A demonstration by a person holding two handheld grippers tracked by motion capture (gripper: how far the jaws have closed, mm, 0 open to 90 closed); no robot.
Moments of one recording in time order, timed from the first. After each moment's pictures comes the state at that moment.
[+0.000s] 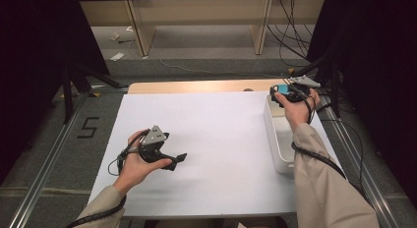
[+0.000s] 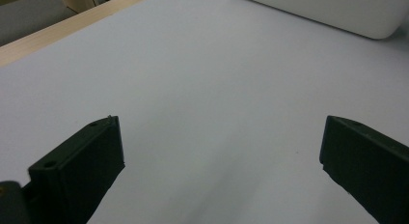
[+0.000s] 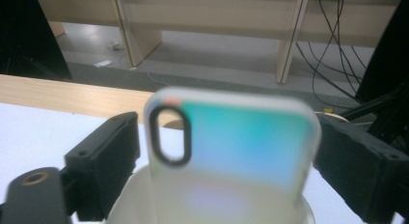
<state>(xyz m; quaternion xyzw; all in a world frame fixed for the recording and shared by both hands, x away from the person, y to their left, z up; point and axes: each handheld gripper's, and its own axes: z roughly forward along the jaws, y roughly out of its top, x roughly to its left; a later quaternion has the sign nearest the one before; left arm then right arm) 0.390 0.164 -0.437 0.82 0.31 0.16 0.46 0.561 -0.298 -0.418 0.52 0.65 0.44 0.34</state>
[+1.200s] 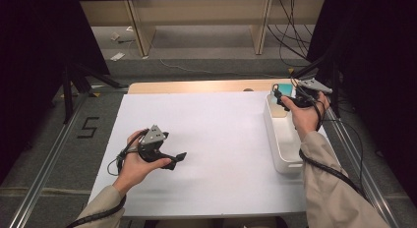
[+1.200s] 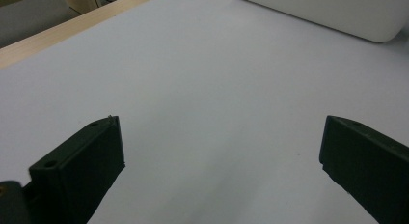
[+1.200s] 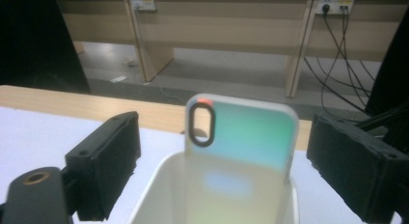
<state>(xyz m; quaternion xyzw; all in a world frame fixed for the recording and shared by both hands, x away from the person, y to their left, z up) 0.390 0.165 -0.436 0.81 0.32 0.17 0.46 0.522 -0.305 -0.399 0.50 0.64 0.47 0.34</state>
